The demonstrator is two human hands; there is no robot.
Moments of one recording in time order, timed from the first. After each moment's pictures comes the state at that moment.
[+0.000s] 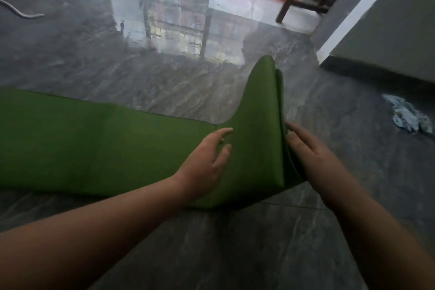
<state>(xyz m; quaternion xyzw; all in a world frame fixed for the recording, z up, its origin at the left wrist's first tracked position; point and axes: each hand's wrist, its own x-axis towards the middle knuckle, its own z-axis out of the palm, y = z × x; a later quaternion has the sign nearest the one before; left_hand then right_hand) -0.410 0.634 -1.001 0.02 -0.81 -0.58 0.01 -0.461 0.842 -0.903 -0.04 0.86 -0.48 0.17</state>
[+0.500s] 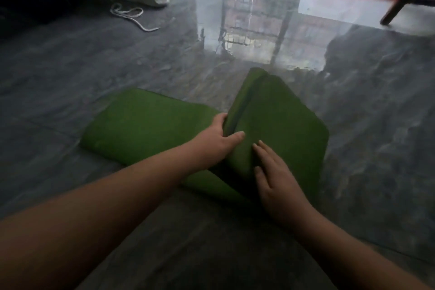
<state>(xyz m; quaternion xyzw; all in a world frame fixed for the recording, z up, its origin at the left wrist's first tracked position) -0.366 0.457 -0.975 0.23 -0.80 -0.54 -0.08 -0.397 0.648 -1.015 -0.30 0.87 -0.34 0.18</state>
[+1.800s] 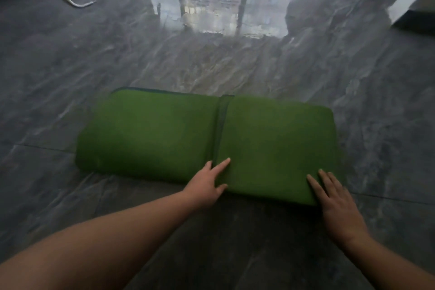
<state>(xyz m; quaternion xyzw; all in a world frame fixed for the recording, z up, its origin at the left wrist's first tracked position) -0.328 0.566 -1.145 0.14 -0.88 -0.37 -0.26 -0.401 0.911 -1.135 -0.20 0.96 0.08 0.17</state>
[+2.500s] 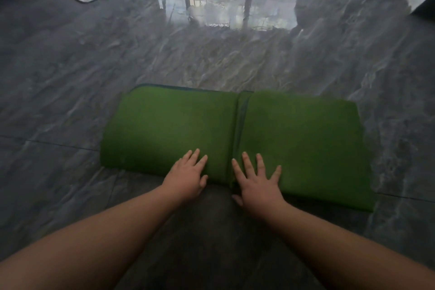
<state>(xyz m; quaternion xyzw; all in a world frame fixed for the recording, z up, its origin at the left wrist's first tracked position) -0.314 0.507 -1.155 0.09 -0.95 -0.12 -0.28 -0.373 0.712 -1.143 -0.32 0.90 0.06 0.30</state>
